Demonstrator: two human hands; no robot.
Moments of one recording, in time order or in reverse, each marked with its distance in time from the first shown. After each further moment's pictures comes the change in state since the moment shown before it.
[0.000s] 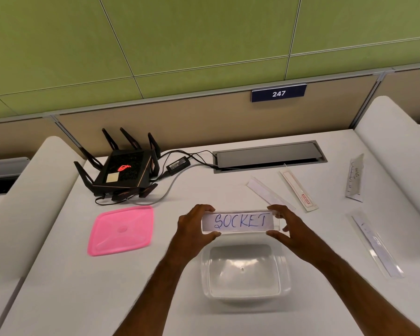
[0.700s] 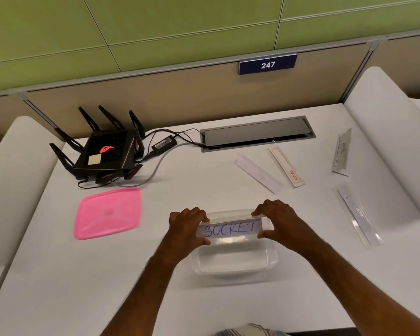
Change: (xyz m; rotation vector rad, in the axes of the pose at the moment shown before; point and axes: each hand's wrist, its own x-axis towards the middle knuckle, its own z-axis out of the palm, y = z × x) left_hand -0.035 -0.015 0.031 0.287 -0.160 0.136; right_hand -0.031 -0.005 0.009 -0.381 -0.067 -0.146
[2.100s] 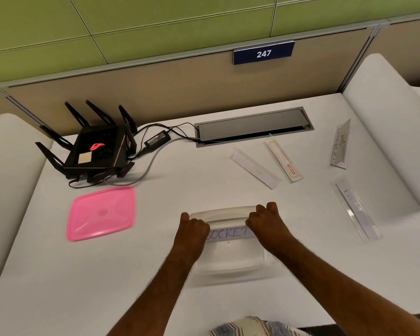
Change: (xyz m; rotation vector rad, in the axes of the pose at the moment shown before) left_hand 0.018 0.014 0.041 0.470 -0.359 -0.033; right_hand 0.019 -0.018 0.037 -0.649 -0.147 -0.015
